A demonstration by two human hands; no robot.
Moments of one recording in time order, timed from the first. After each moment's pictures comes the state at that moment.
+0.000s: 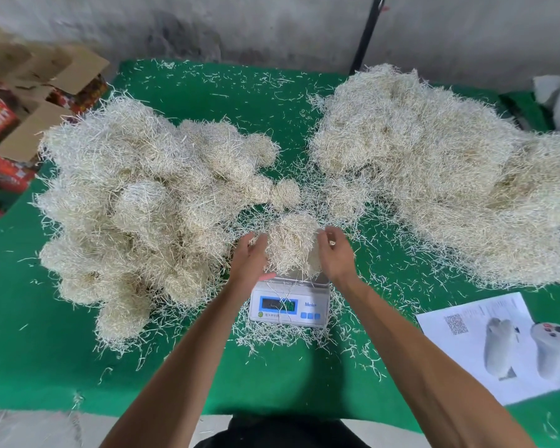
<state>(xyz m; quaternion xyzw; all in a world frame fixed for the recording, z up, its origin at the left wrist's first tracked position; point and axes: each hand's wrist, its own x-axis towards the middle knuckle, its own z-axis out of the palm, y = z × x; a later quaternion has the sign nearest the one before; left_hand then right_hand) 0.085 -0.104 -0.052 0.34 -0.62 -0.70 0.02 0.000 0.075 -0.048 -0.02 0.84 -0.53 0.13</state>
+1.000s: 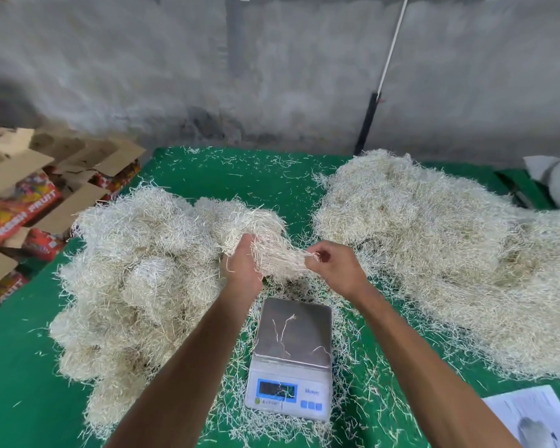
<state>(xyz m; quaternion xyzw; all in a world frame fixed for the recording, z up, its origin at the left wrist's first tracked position) -0.024 -0.133 0.053 0.41 -0.41 -0.81 0.11 -0.093 0.063 0.056 -0.25 0.83 -0.48 0.11</state>
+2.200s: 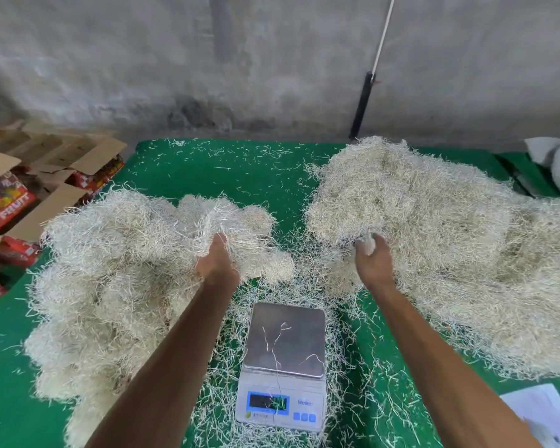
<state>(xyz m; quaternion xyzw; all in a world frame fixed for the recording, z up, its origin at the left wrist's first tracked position) -0.054 -0.164 0.043 0.53 -0.55 -0.63 0.17 -0.169 0.111 0.011 0.04 0.86 -0.51 0.04</state>
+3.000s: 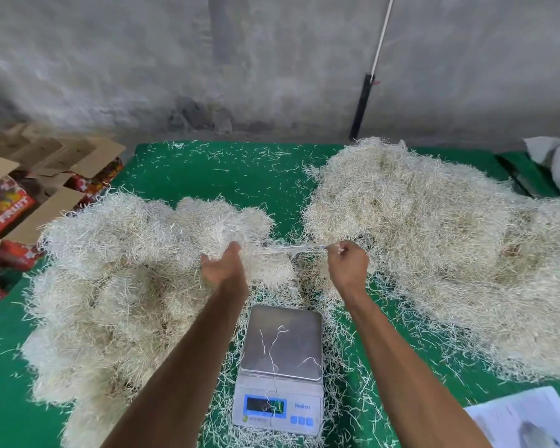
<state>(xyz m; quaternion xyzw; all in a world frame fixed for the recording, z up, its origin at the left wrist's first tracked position) -0.068 -0.129 0.034 0.50 -0.45 -0.71 0.21 -0.151 0.068 0.009 0.00 0.84 -0.55 0.01</state>
